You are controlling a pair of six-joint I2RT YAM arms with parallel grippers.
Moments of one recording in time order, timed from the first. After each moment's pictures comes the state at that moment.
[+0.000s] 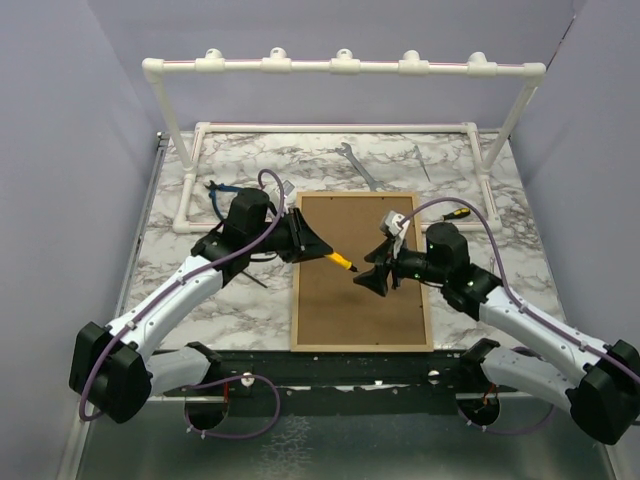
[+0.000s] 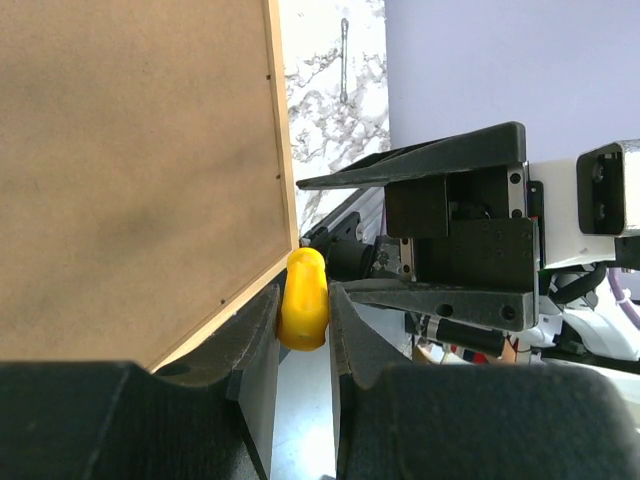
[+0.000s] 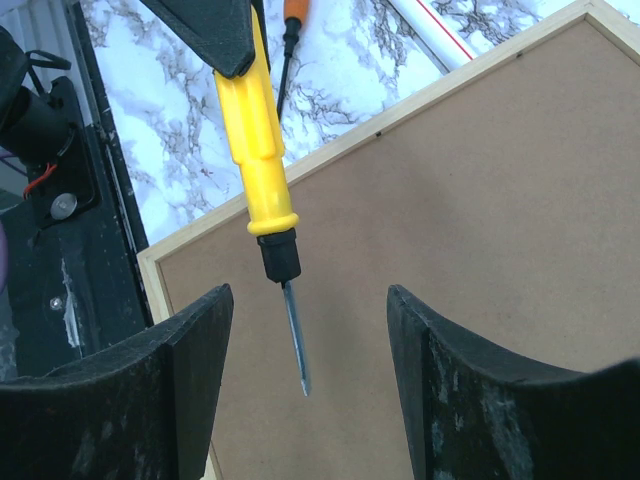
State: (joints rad) left arm -0.54 1.16 0.87 -0.21 0.58 -0.95; right arm 0.63 0.98 0.58 0.04 -0.54 -0.02
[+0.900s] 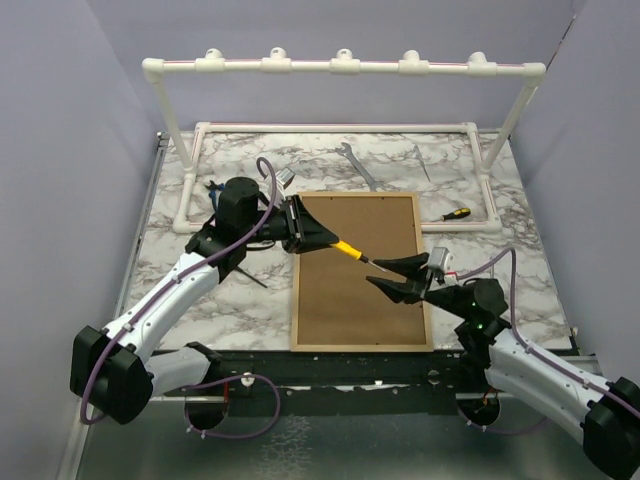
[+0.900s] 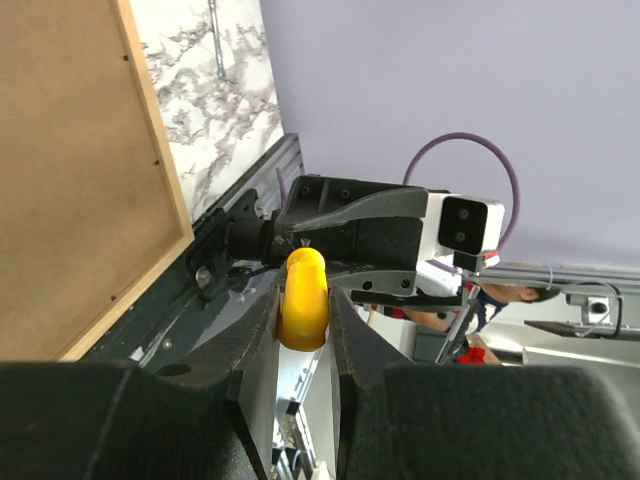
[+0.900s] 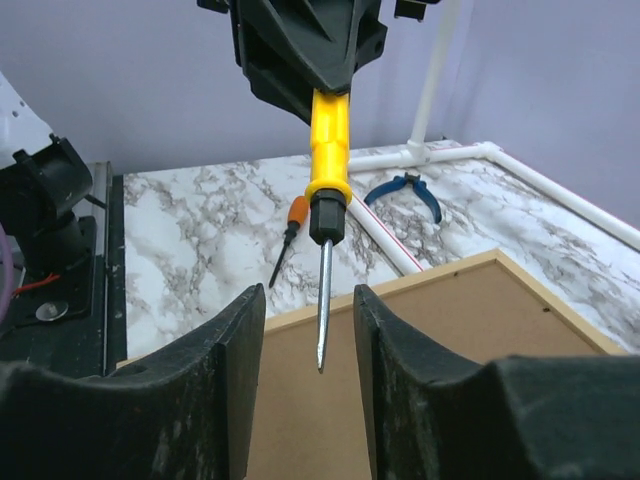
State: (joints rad) left arm -0.50 1.15 0.91 -0.09 0.78 -1.12; right arm 0.63 0.70 0.15 0.85 -0.54 0.05
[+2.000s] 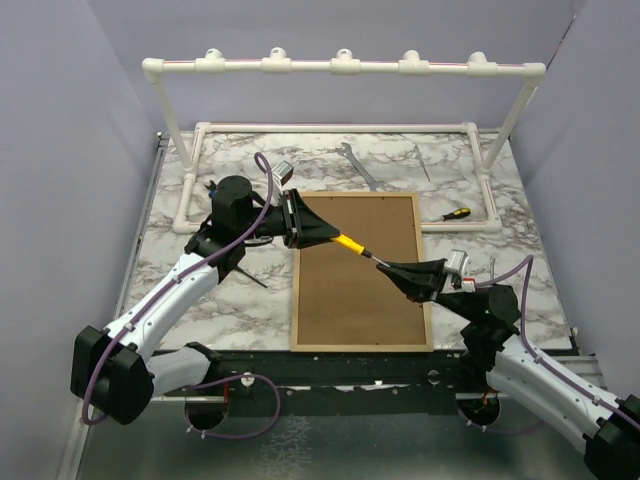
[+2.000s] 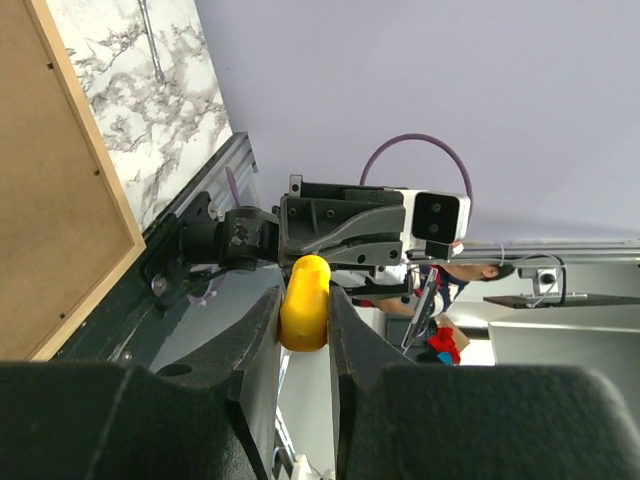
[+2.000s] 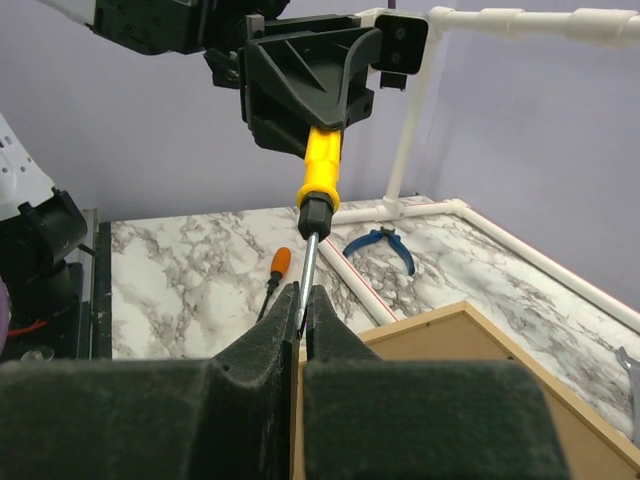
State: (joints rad) left arm -0.49 1.15 0.90 0.09 0.87 -1.24; right arm 0.63 0.58 0.17 0.84 -0.51 0.07
